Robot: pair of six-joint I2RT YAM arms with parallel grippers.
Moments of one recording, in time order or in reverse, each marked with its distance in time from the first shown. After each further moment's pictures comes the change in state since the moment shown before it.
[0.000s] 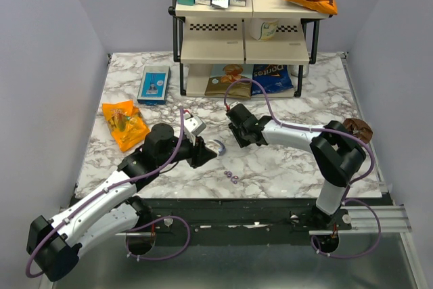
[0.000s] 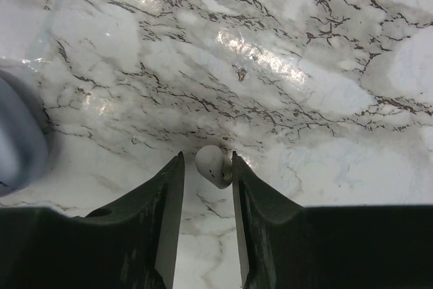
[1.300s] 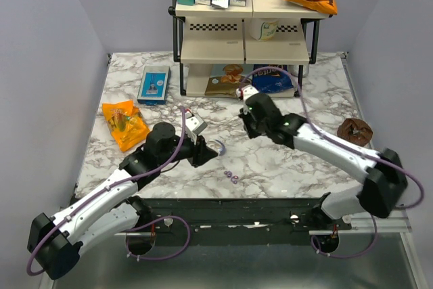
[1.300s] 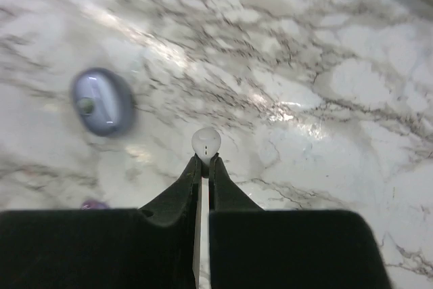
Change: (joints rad) left arm 0.000 0.018 0.002 0.014 0.000 -0.003; right arm -0.002 -0.273 -0.010 -0.071 -0.040 -0.004
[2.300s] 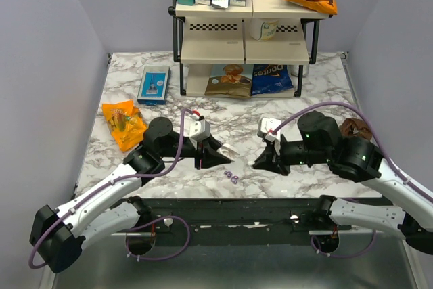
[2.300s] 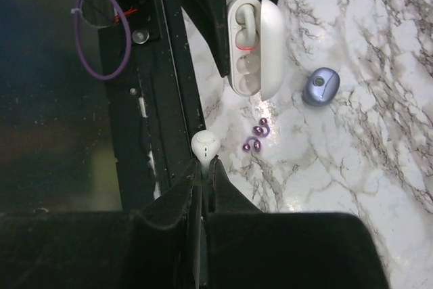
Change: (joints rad) left arm -0.006 0.072 0.048 0.285 0.448 0.076; right arm 0.194 -0.629 0.092 -0.397 -0.599 -0.307
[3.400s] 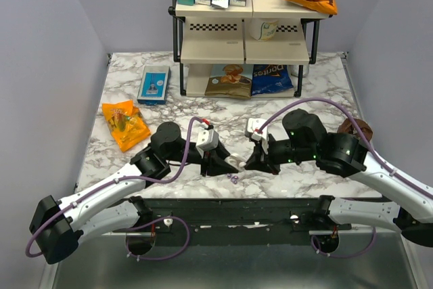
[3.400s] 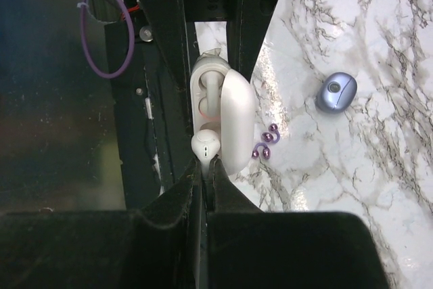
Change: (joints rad) left arm -0.127 0.043 0.000 0.090 0.008 0.013; right arm 0.046 0.097 0.015 0.035 -0.011 0.010
